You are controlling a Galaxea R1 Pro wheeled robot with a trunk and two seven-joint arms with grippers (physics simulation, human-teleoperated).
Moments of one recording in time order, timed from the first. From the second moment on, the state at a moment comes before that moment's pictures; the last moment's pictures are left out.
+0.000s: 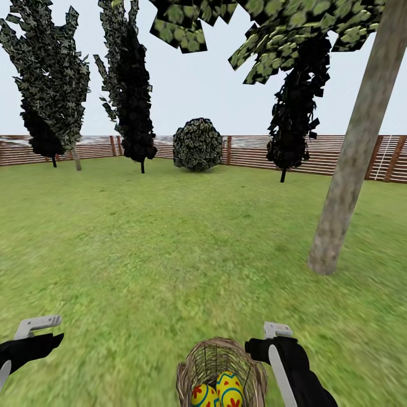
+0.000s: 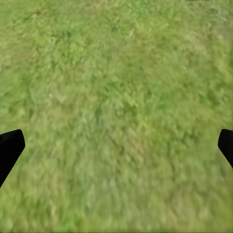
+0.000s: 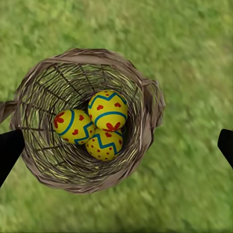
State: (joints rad) left arm -0.09 0.32 0.32 -1.53 0.12 0.84 -0.06; right arm -0.23 0.15 -0.01 -1.31 -0.13 0.93 -0.23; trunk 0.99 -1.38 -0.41
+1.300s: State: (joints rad) left arm -0.09 0.33 0.28 -1.48 0.12 0.79 -0.06; right arm -0.23 0.15 -0.05 -1.30 -0.13 0.93 -0.23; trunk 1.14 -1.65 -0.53
